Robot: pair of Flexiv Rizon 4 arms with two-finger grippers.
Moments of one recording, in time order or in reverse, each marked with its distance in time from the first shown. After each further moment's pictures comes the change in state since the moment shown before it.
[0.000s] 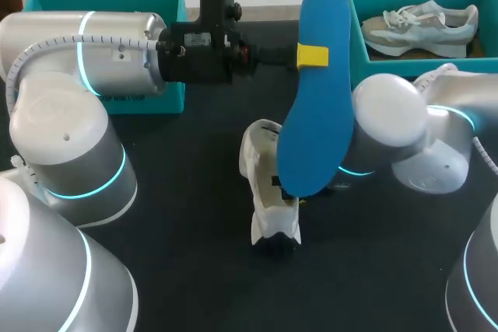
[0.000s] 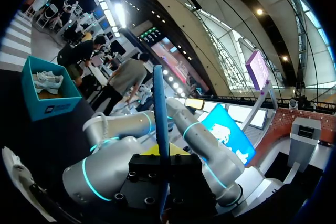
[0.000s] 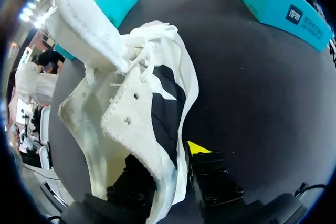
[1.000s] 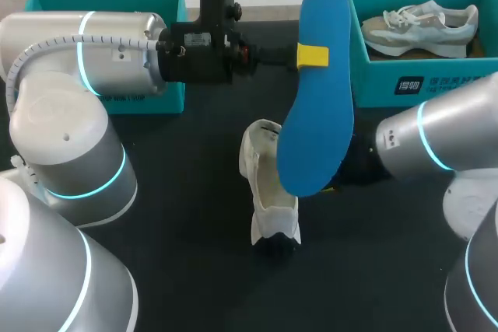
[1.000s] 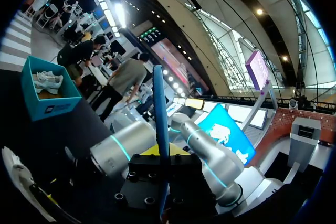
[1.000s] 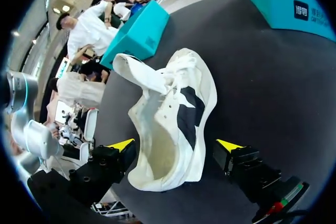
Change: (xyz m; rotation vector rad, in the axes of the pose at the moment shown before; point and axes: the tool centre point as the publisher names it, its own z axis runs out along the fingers) left arm 0.000 0.000 0.000 0.000 0.000 0.000; right arm 0.003 0.009 -0.073 -0.046 0.419 0.004
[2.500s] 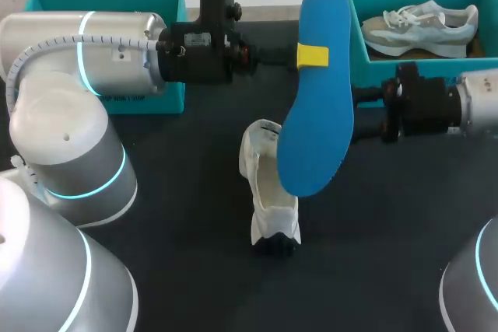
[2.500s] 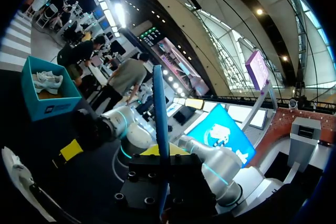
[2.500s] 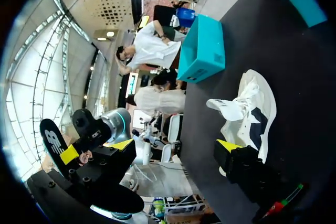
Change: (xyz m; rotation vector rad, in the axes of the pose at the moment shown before) left arm 0.000 0.000 0.000 0.000 0.000 0.000; right arm 0.068 0.071 -0.129 0.038 0.686 0.161
